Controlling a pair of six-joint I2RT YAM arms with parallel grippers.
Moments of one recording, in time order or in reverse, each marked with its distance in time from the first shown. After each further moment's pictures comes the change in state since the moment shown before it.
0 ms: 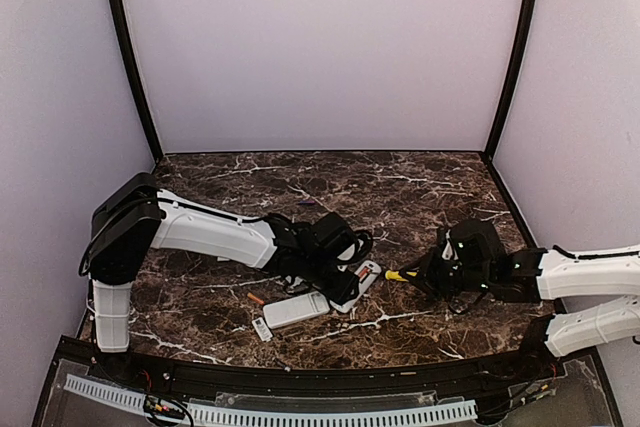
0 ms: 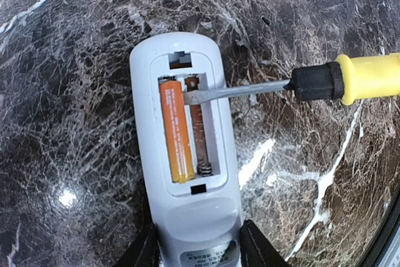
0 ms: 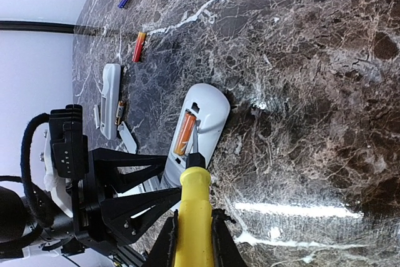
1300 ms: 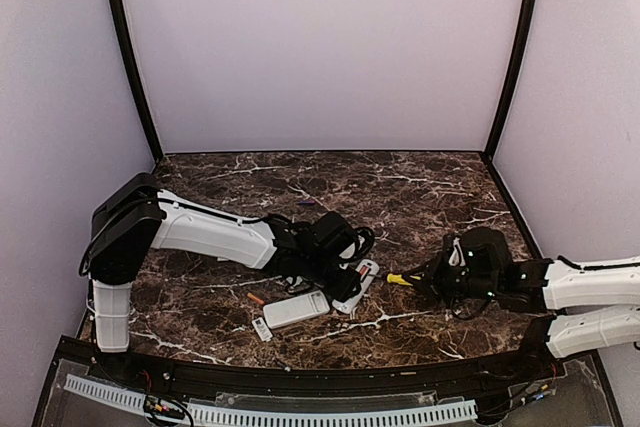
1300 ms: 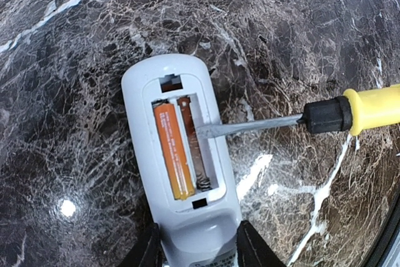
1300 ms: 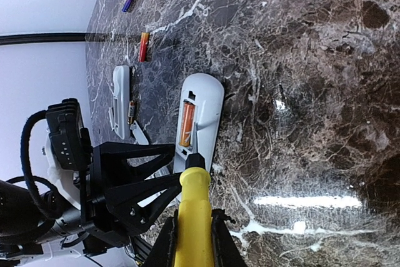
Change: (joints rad) left arm 0.000 0.000 -0.008 0.055 -0.020 0.004; right arm 0.000 -0.078 -0.099 0.097 -0.029 0.117
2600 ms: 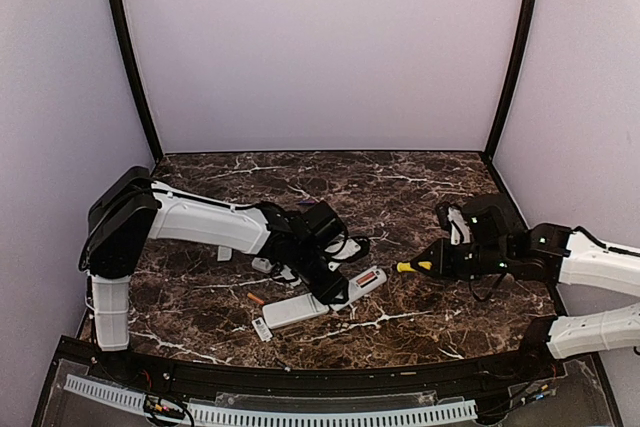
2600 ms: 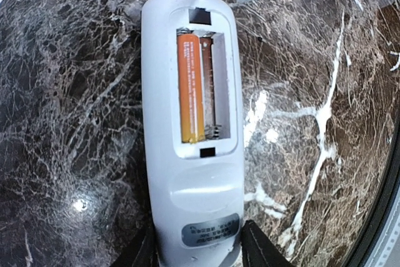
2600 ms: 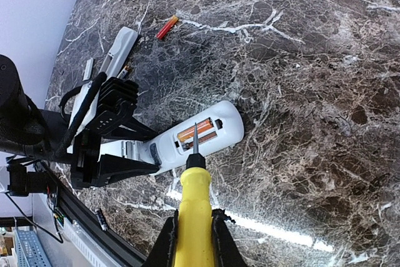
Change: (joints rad) left arm 0.069 -0.016 0.011 -0.152 0.205 0.258; right arm -0.031 -0.047 0.289 -0.476 -0.011 -0.545
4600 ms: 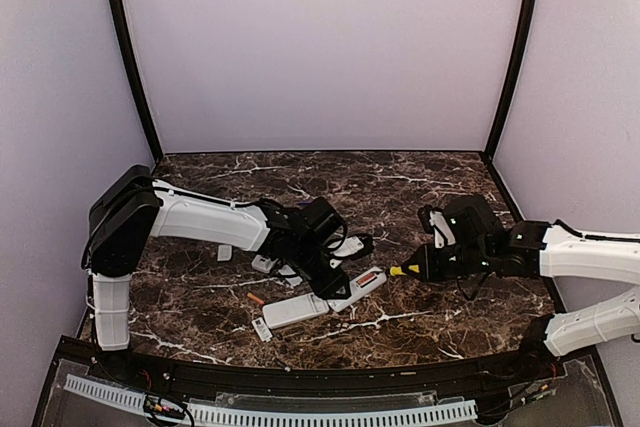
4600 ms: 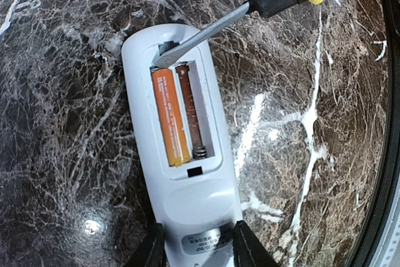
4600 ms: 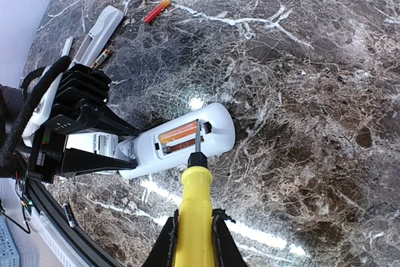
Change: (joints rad) left arm 0.021 0.014 0.016 0.020 0.046 0.134; right arm 0.013 0.159 0.022 0.060 -0.004 -0.137
